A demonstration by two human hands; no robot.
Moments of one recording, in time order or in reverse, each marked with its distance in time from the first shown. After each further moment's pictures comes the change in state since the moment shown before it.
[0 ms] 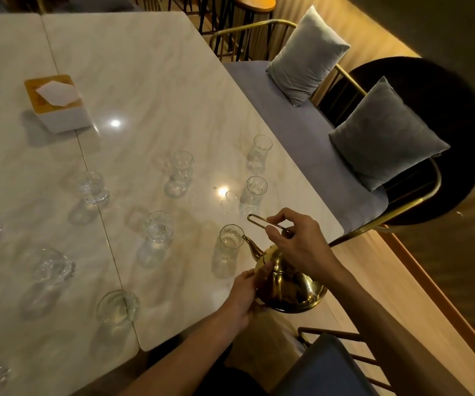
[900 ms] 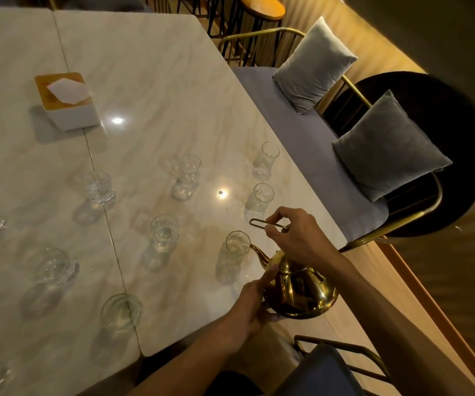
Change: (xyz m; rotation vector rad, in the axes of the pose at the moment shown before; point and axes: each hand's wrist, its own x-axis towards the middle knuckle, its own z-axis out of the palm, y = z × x) left_hand -0.028 0.027 0.008 -0.160 -0.110 -0.136; right_hand 0.034 -0.035 0.005 -0.186 -0.114 0.077
